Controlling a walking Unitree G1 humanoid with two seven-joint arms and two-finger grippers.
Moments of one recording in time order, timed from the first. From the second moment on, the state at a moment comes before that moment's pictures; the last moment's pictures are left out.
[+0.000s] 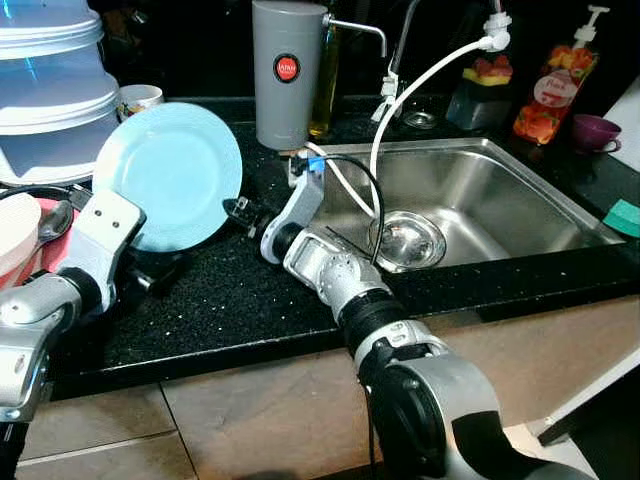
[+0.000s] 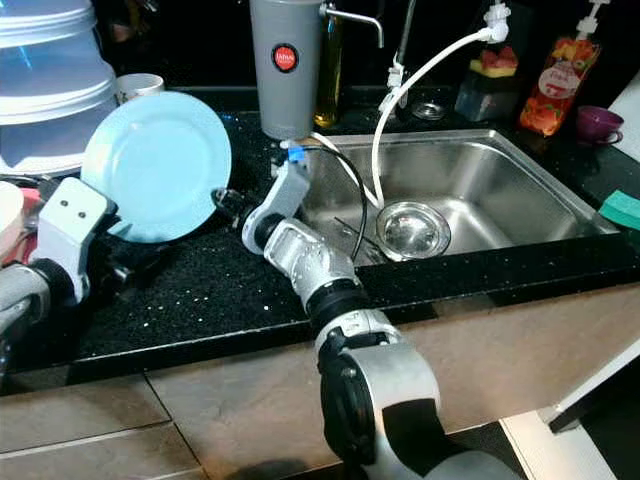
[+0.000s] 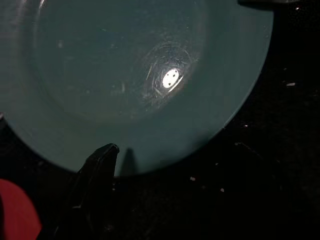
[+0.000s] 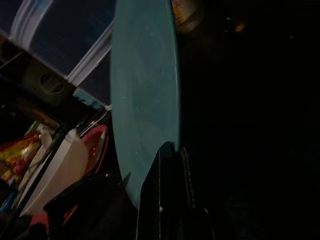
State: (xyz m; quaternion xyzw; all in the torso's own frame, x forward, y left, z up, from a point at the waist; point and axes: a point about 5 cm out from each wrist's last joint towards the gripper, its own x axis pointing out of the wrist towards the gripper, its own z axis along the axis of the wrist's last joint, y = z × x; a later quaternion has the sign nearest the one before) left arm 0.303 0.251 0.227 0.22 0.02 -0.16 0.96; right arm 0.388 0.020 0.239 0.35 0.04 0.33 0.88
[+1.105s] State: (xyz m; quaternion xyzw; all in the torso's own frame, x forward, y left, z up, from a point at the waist) left arm 0.338 0.153 0.258 0.19 -0.07 -0.31 0.93; right arm 0.410 -0.212 0.326 0.06 -0.24 -0.05 0.97
